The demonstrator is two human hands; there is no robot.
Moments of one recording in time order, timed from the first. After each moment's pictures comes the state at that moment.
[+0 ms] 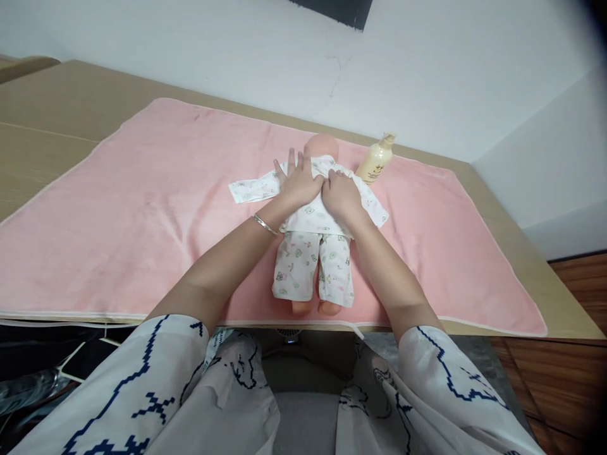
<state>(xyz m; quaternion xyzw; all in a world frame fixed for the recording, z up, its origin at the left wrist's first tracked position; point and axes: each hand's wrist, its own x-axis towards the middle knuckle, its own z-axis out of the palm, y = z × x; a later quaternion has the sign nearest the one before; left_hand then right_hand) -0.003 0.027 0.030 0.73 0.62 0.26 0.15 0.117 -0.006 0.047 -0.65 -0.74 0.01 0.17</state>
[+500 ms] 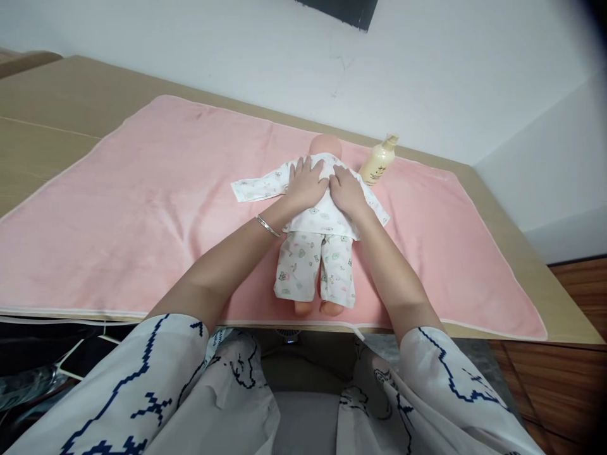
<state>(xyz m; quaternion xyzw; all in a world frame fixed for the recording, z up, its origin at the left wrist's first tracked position) -0.001 0.025 0.026 0.76 0.57 0.25 0.17 0.138 0.017 0.035 -0.63 -0.75 0.07 0.21</state>
